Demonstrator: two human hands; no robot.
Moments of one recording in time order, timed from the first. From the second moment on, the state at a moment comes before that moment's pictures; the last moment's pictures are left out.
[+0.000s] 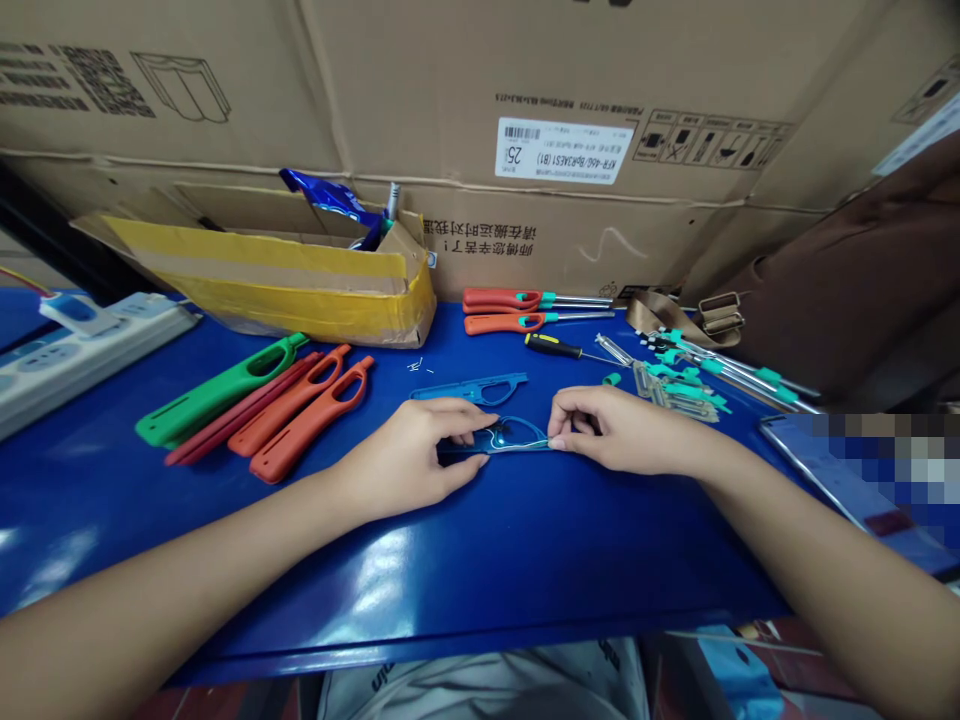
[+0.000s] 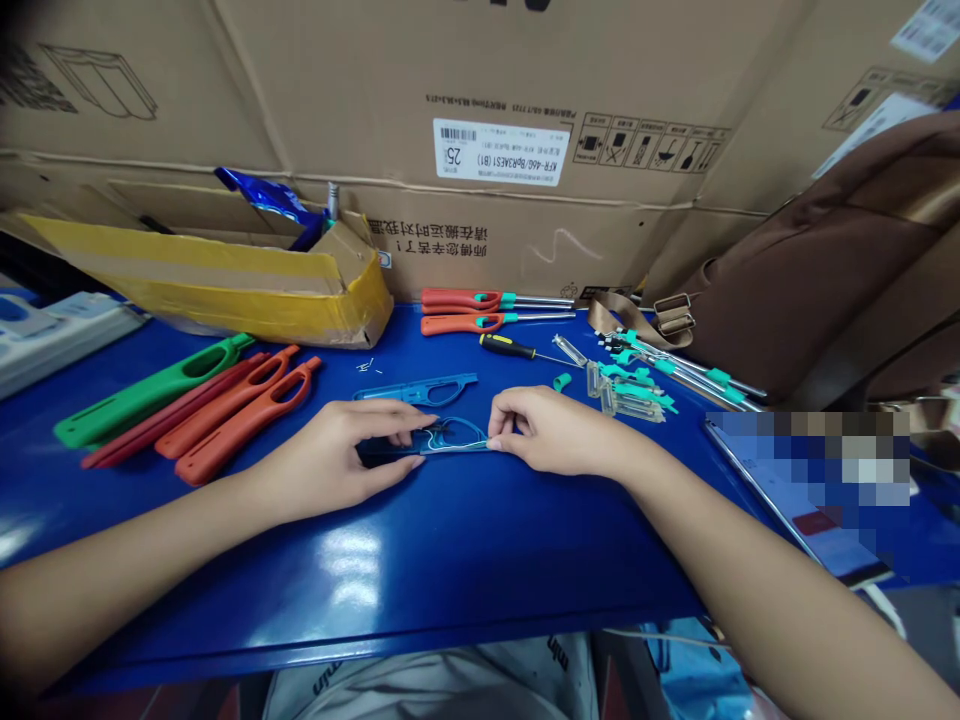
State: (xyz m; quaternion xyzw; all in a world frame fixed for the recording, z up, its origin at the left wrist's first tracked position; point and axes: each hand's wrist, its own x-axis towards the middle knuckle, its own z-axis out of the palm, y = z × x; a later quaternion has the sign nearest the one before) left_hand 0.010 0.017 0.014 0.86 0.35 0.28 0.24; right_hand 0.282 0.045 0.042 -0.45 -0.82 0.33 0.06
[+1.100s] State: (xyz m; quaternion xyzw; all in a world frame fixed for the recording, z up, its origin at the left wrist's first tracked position) left_hand 0.009 0.021 0.005 0.88 0.32 0.29 0.18; right_hand 0.266 0.034 0.019 -0.27 -0.94 0.12 0.18
